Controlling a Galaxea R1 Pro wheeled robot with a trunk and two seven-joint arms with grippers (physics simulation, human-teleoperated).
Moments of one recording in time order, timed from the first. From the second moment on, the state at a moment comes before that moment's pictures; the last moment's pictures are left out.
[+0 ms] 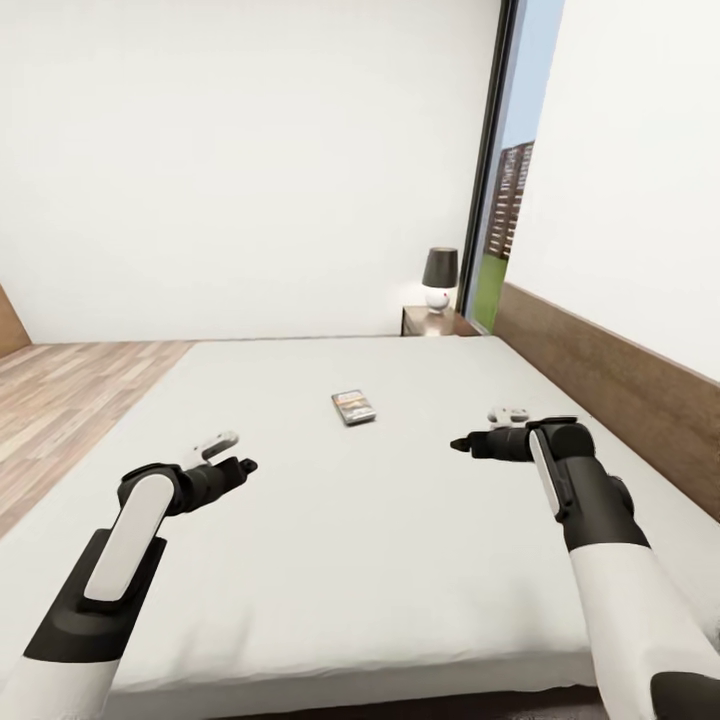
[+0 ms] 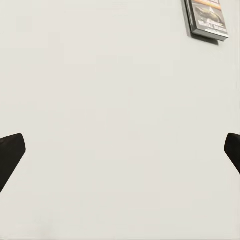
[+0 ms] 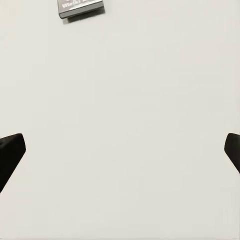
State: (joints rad) left arm -0.55 0.12 -0.09 -1.58 1.13 0.88 0.89; right arm -0.83 -0.08 -0.08 -1.15 0.16 1.02 0.46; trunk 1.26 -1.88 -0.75
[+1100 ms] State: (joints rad) left arm -0.56 0.12 -0.09 -1.57 1.12 0.92 0.89; right arm -0.75 -0.02 -0.08 -1.27 0.16 0.91 0.46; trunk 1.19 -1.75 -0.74
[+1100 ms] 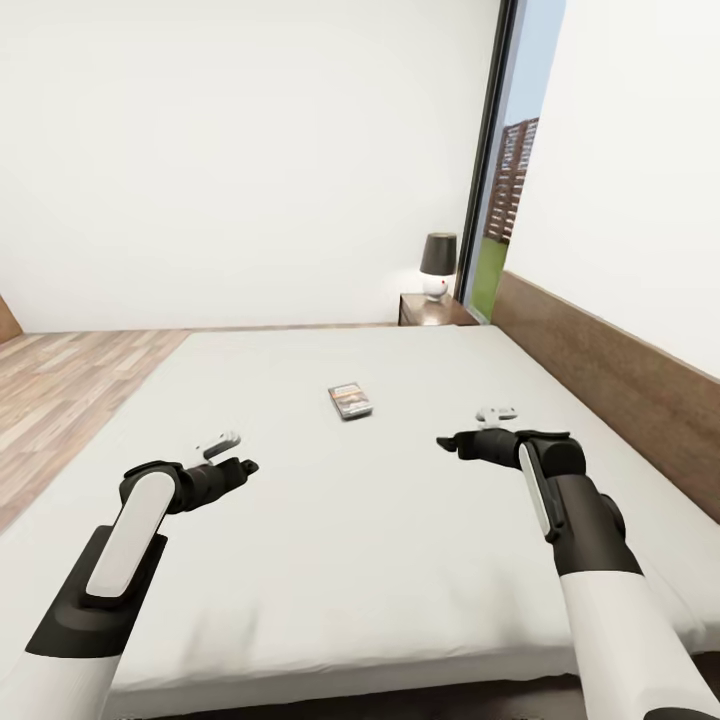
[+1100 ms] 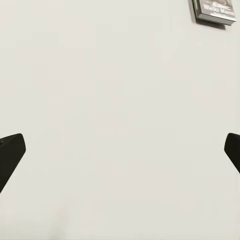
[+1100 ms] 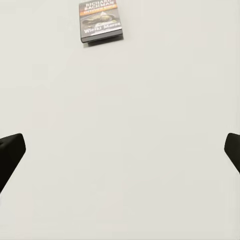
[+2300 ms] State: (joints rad) left arm -0.55 0.12 -0.09 -1.57 1.12 0.91 0.89; right arm -0.71 0.00 -0.07 -1.29 0.17 0.91 0.46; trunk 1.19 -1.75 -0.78
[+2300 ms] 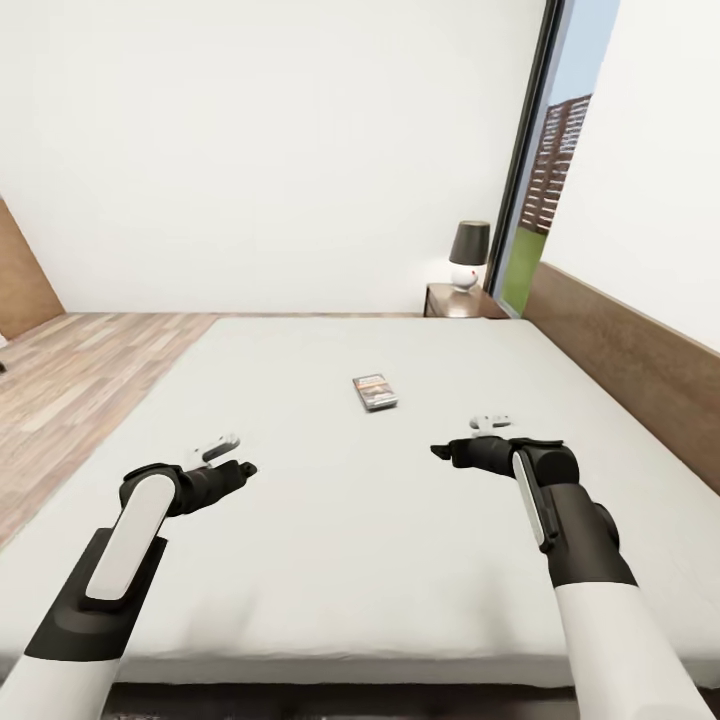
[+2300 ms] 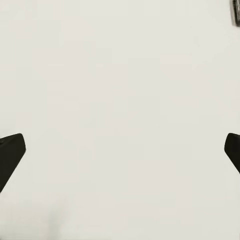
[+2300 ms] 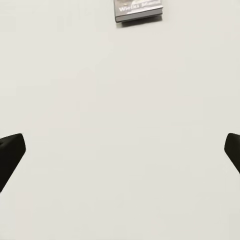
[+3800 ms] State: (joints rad) left arm -0.55 0.12 -0.09 -1.57 1.11 0.91 0.89; right arm -0.71 0.00 -0.08 -1.29 0.16 0.91 0.46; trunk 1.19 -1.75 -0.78
